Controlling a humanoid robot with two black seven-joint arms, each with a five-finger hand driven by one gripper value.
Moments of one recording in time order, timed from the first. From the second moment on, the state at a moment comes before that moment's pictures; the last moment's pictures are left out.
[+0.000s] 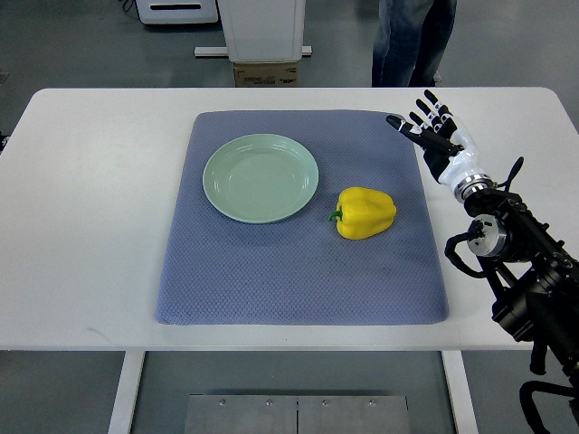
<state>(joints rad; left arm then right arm) -0.02 0.00 -0.11 -0.23 0.09 0.18 -0.17 0.63 0.00 1.23 0.80 -0.74 0.03 0.13</state>
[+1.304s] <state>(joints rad) -0.01 0.00 -0.11 -0.23 0.09 0.18 -0.17 0.63 0.00 1.22 0.80 -0.74 0.03 0.14</state>
